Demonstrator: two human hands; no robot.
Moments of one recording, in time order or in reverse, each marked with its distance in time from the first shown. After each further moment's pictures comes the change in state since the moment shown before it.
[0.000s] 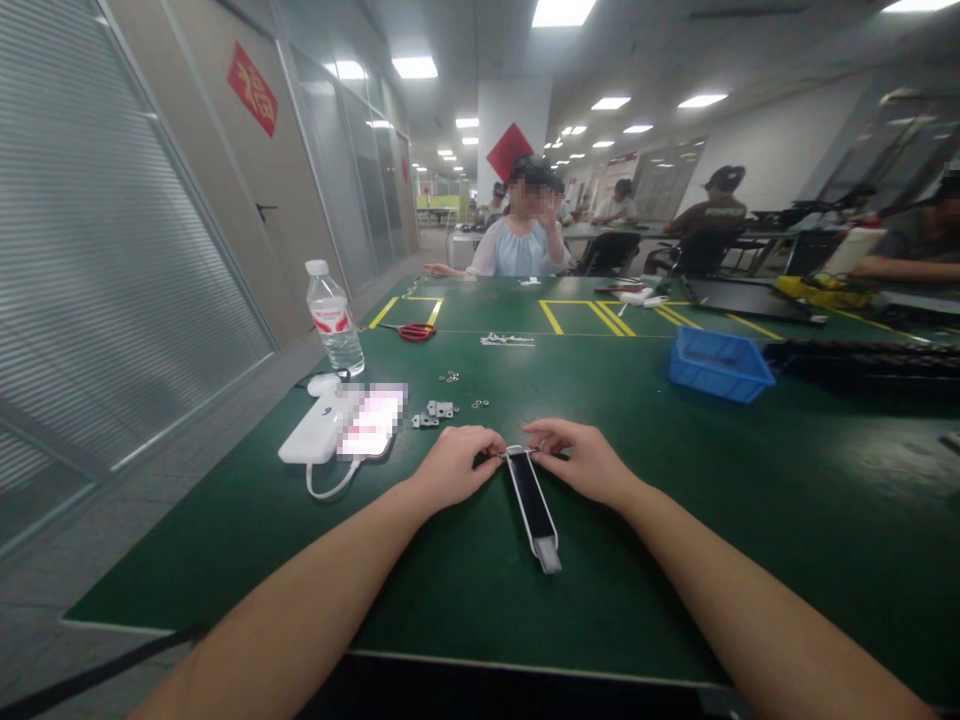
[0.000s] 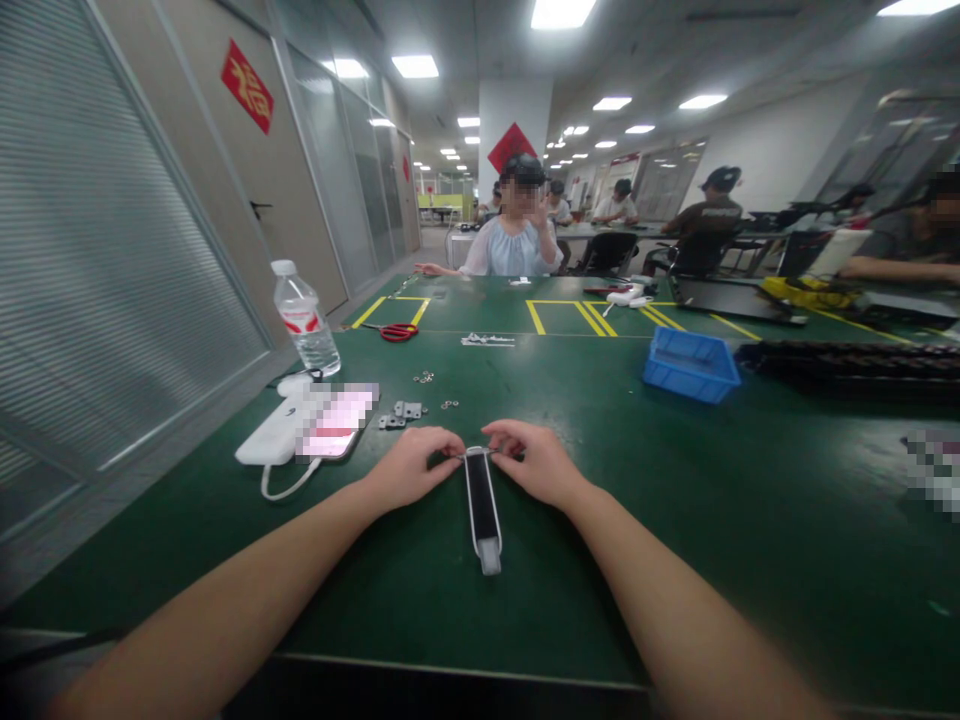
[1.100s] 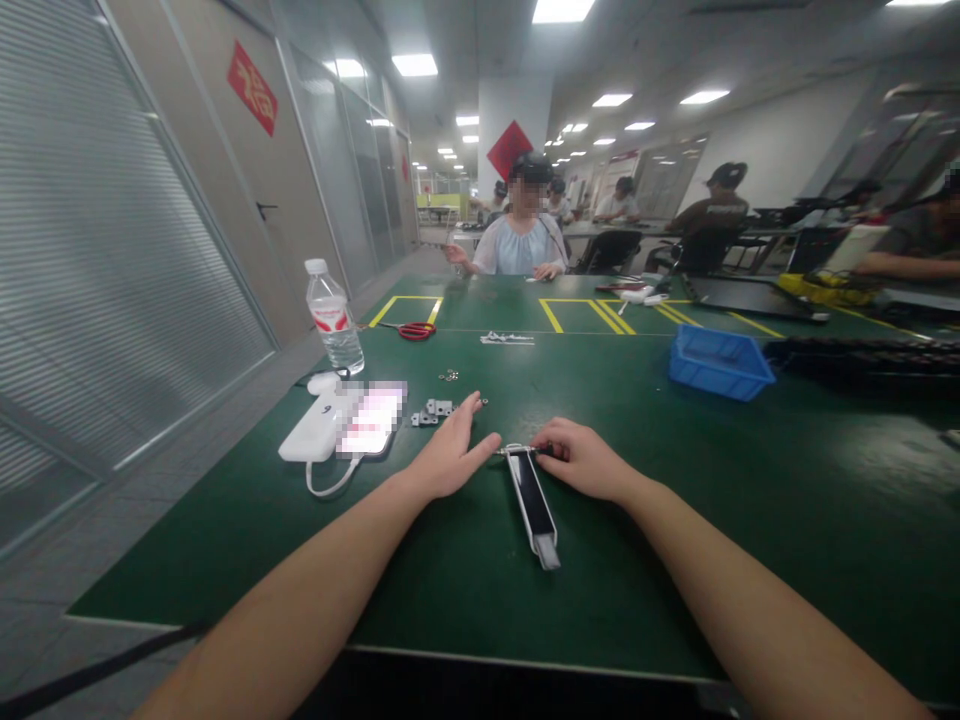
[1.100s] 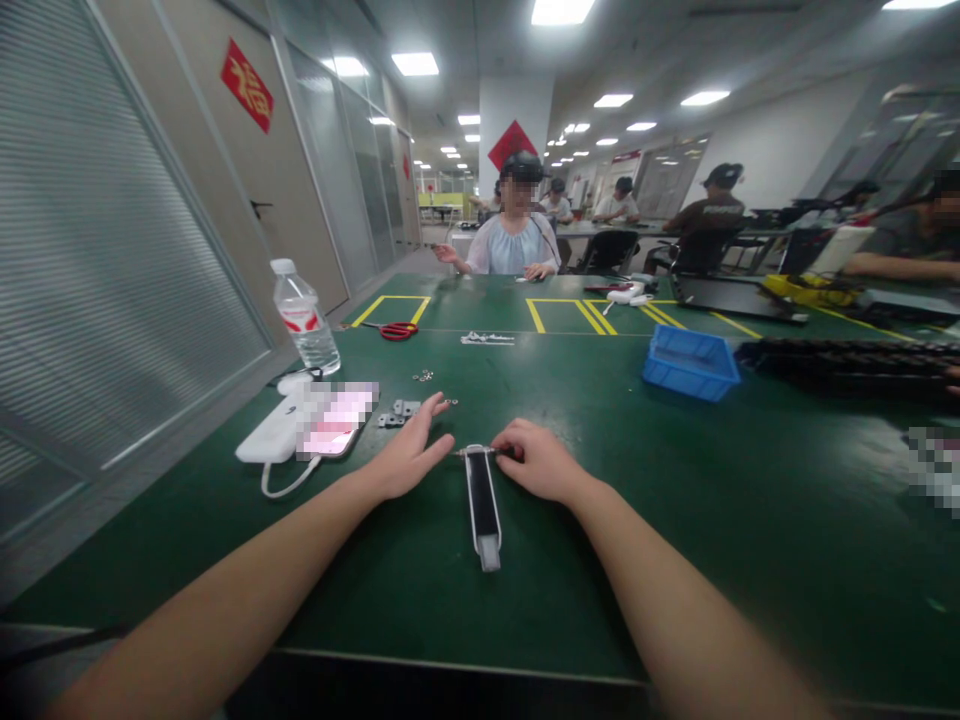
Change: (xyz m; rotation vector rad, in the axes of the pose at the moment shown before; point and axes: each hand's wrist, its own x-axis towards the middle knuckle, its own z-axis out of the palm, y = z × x) left_hand -0.002 -0.013 0.004 -0.187 0.080 -0.205; right_hand 0.001 0.001 -0.009 -0.237 -0.150 0.016
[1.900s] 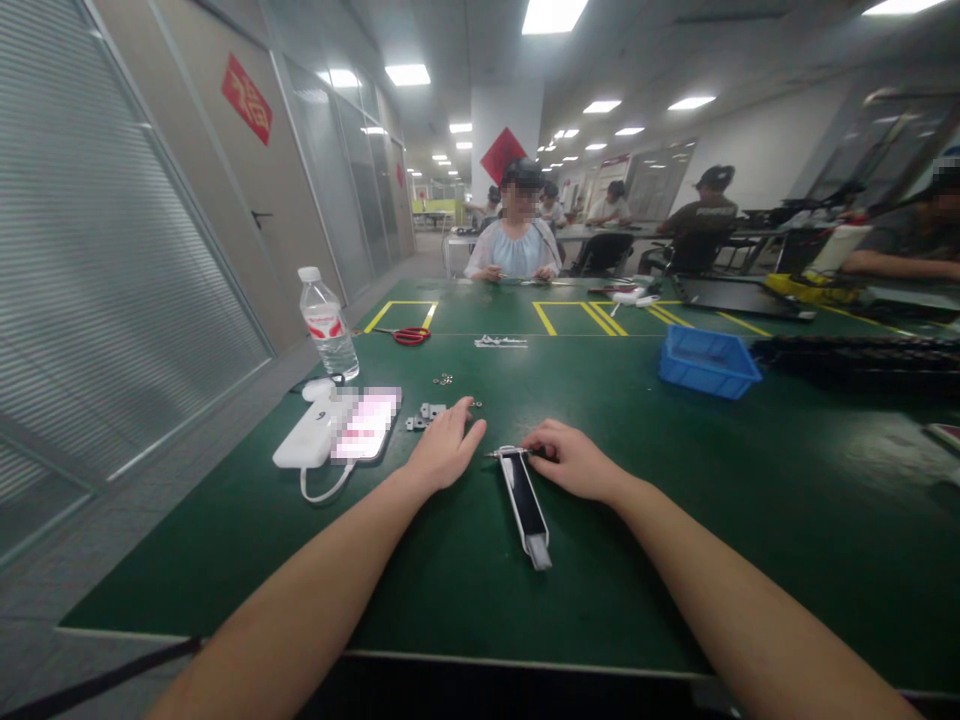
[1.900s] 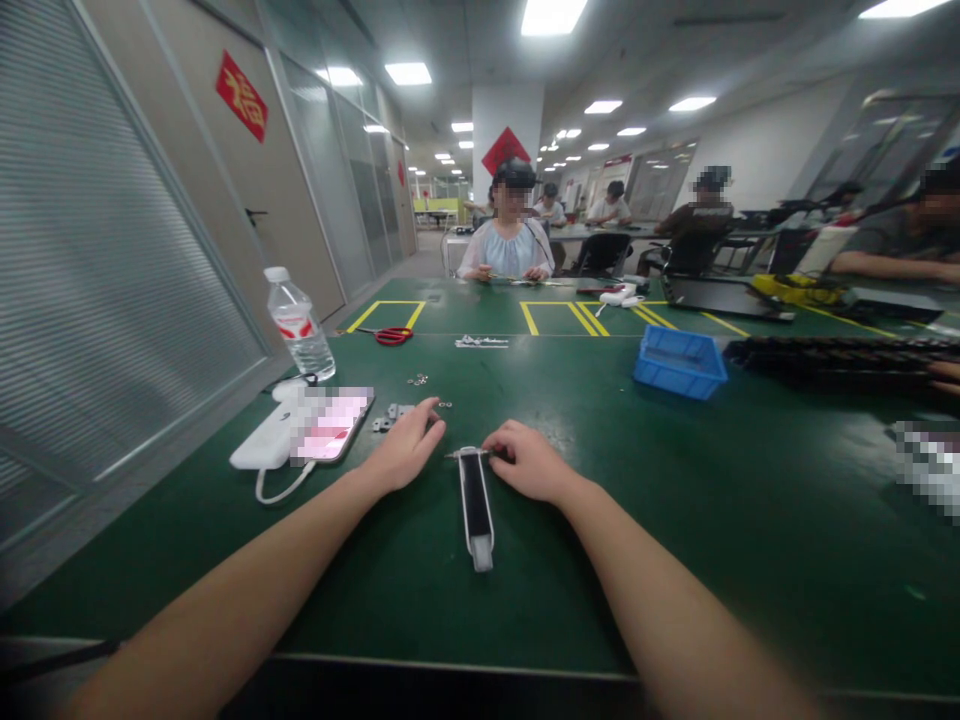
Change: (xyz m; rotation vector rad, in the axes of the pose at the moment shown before) left_hand 0.015 0.000 0.003 0.257 0.062 -0.066; right_hand 0.001 -0.003 0.001 -0.001 0.005 0.023
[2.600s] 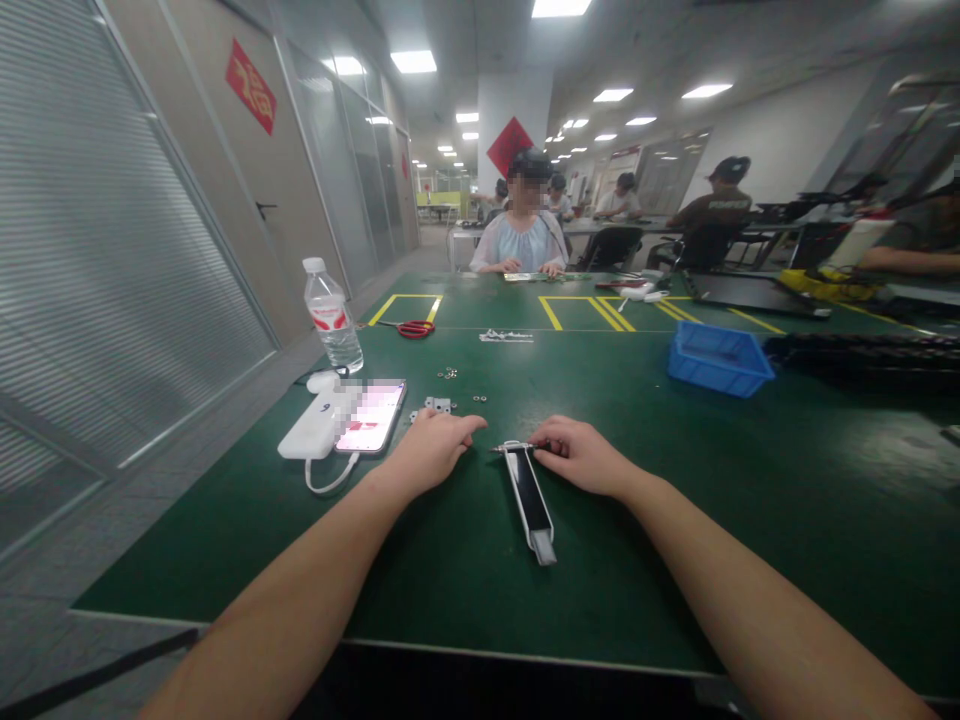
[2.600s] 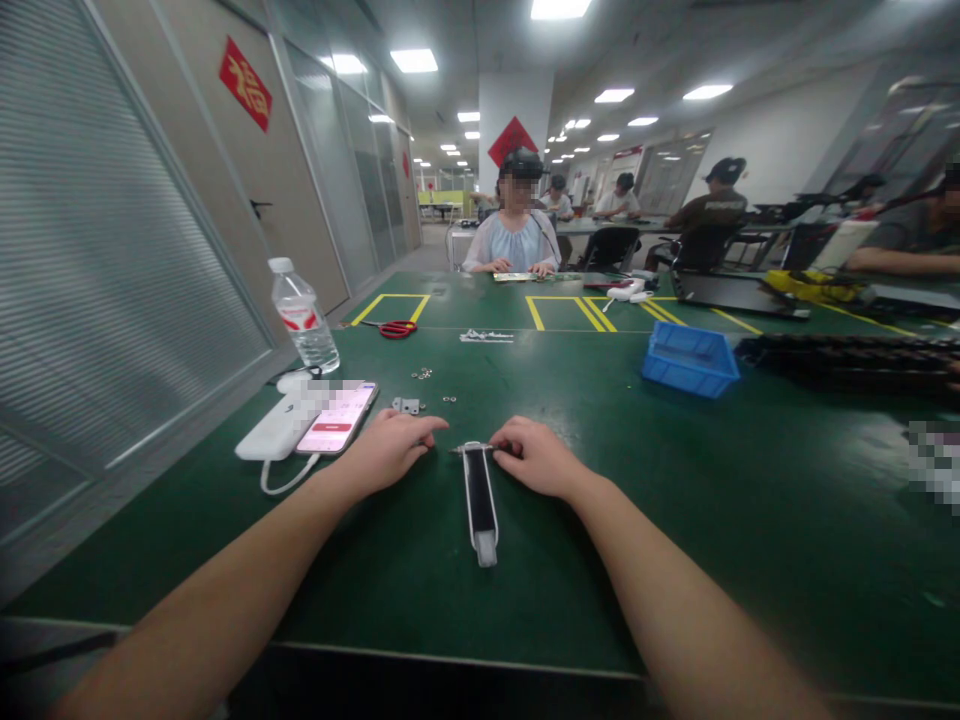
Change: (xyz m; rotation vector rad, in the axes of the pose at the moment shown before) left_hand -0.016 0.009 -0.039 0.250 -0.228 0.191; right_hand -0.002 0.003 -0.005 0.015 -0.031 -0.027
